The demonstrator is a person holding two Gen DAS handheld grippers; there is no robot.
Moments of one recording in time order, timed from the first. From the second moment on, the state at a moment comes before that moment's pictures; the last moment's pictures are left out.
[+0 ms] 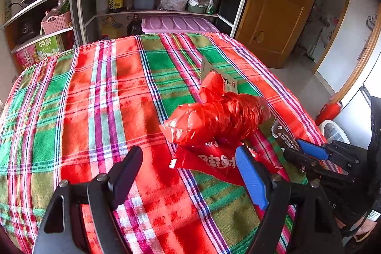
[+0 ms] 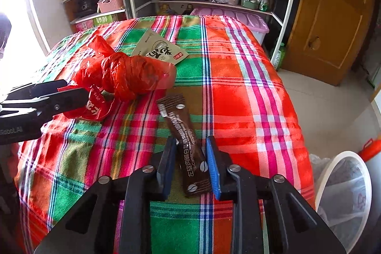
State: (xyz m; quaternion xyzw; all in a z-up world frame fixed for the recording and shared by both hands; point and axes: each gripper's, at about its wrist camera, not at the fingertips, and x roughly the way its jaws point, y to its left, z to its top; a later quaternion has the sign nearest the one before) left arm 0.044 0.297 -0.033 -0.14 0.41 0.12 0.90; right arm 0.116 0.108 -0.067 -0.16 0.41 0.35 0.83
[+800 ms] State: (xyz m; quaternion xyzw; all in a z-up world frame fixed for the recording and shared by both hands) left arm 0.051 0.277 -0.043 -0.12 0.41 0.09 0.90; right arm 0.111 0.100 -0.065 -0.15 0.41 0.35 0.83
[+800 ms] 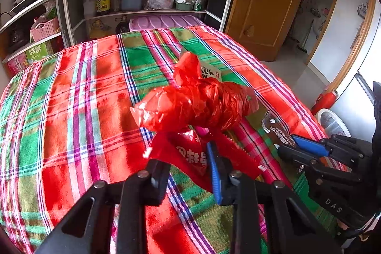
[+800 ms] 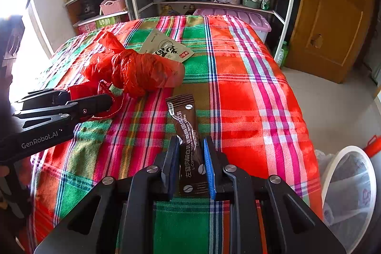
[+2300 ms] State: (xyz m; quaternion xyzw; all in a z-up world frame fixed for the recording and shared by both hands) left arm 0.005 0.213 0.006 -0.08 0.36 0.06 0.93; right arm 0.073 0.043 -0.034 -0.08 0.38 0.35 0.85
